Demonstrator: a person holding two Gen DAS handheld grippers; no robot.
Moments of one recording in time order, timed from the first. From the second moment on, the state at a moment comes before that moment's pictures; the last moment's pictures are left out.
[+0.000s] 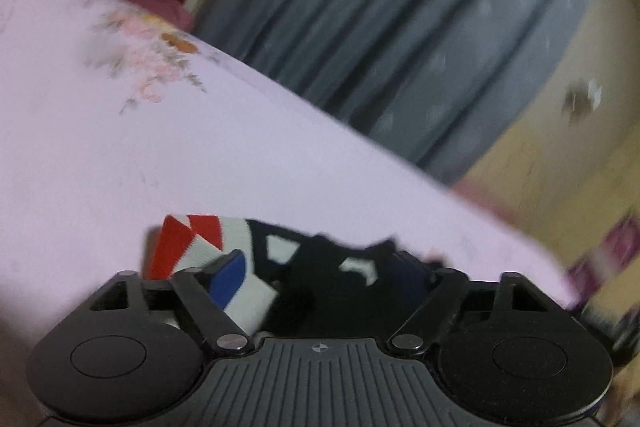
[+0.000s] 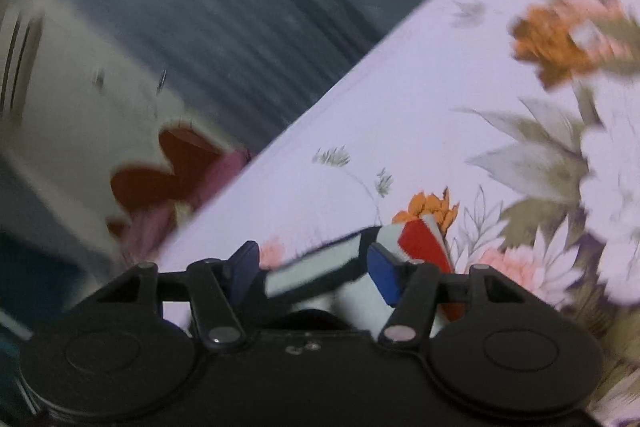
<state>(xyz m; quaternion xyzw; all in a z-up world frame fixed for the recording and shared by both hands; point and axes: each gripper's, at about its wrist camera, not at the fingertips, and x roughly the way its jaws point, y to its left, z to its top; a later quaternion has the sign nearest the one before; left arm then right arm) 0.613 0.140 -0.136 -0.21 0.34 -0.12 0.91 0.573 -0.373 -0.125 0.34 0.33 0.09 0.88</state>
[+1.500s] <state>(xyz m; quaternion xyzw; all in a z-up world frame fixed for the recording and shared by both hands) 0.584 0.059 -0.145 0.07 0.34 -0.07 0.94 0.578 -0.277 -0.141 -0.03 0.38 0.02 0.92</state>
